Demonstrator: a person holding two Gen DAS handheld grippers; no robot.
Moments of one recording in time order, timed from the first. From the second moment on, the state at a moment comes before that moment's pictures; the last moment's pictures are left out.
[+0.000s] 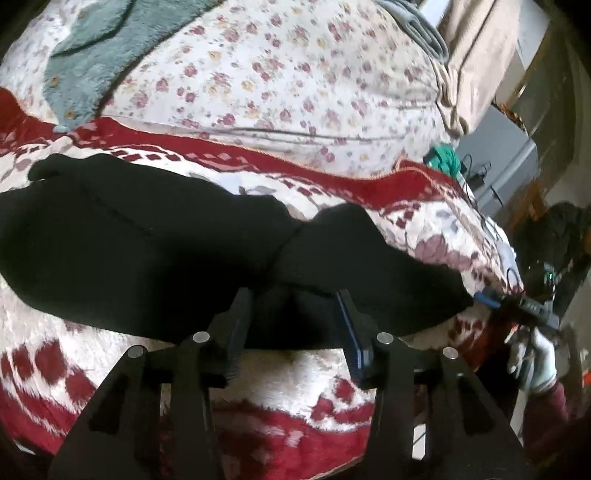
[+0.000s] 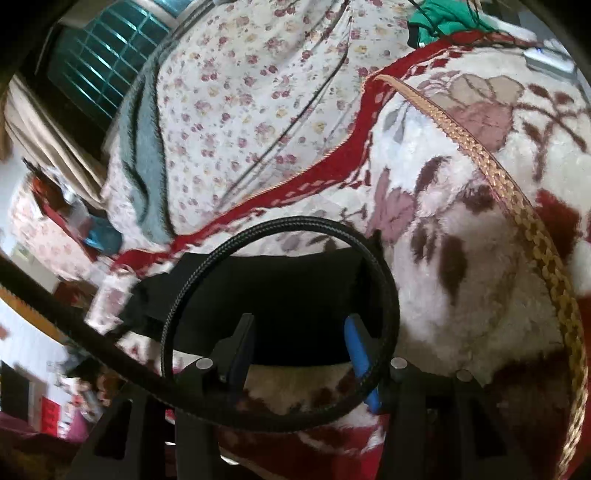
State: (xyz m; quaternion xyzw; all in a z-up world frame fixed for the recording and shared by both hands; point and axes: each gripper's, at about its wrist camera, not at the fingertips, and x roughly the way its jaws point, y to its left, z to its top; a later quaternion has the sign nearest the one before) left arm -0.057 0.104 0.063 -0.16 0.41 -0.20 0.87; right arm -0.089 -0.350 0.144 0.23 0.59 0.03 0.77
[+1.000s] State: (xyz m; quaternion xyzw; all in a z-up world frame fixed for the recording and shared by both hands) left arm -0.056 0.119 0.044 -0.23 0.41 -0.07 0.88; right arm -0.042 -0.213 0.106 0.22 0.60 0.22 0.74
